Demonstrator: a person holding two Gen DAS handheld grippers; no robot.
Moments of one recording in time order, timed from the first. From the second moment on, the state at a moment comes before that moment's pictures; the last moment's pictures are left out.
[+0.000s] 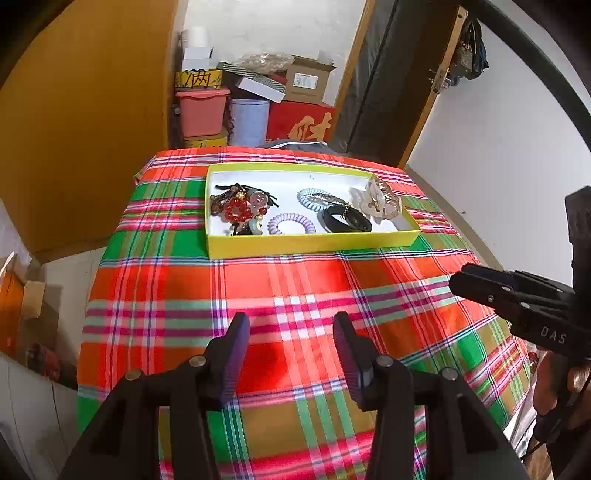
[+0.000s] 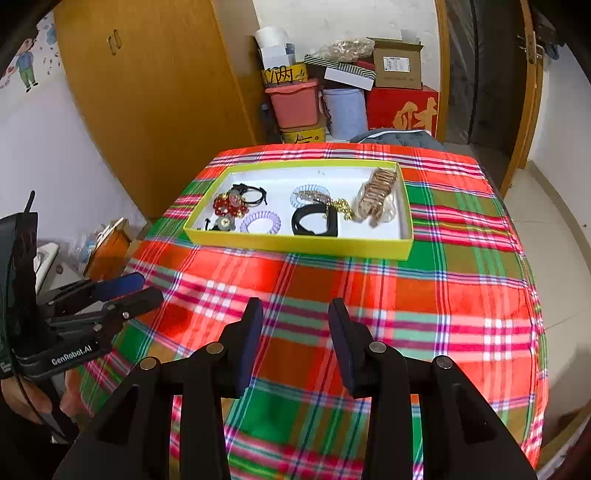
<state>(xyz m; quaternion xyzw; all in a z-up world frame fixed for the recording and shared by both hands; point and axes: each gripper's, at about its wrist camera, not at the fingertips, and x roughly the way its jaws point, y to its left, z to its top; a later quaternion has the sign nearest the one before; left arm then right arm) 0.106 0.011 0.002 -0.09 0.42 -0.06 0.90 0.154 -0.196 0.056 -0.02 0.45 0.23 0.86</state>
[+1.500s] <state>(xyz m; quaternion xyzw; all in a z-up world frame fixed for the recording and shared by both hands) 0.089 0.006 -0.009 -0.09 0.45 -0.04 0.89 0.120 -0.194 0.044 -0.06 0.45 0.20 0.87</state>
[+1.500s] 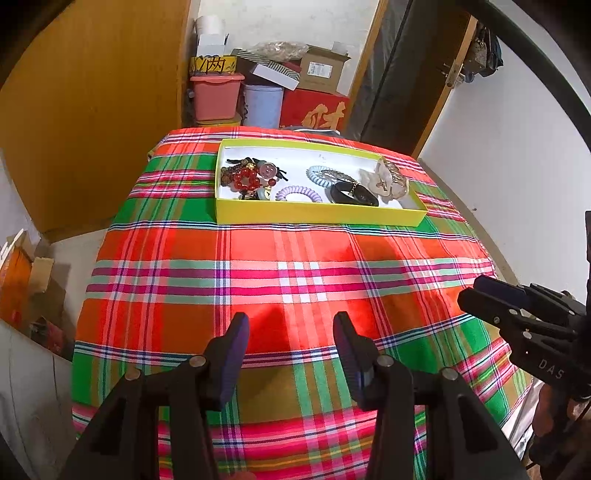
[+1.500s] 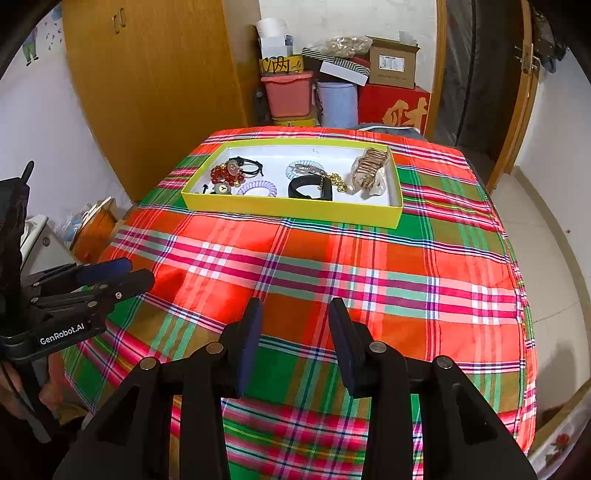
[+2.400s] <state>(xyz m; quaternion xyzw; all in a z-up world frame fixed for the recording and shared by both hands) 0.091 0.001 -0.012 -0.08 0.45 -0.03 0.89 0.119 -0.193 0.043 -0.06 0.46 0.20 0.87</state>
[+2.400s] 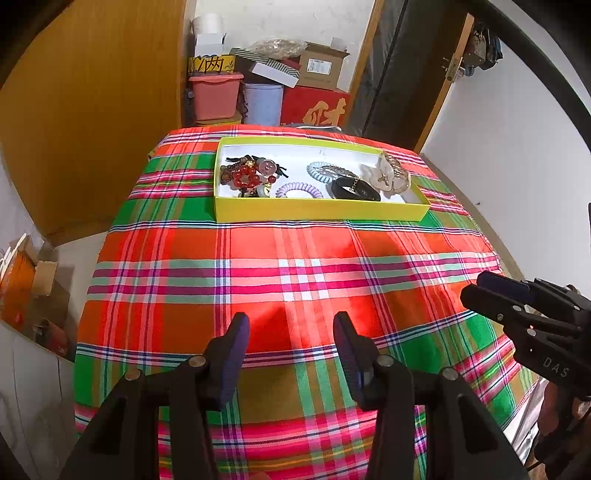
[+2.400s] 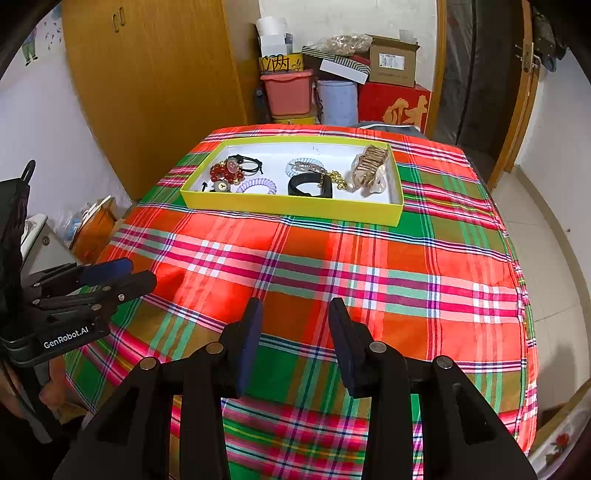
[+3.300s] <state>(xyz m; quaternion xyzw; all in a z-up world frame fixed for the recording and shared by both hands) 0.091 -0.002 -0.012 -0.06 0.45 -0.03 0.89 0.119 -0.194 0.041 -0.06 0.46 0.20 0.86</state>
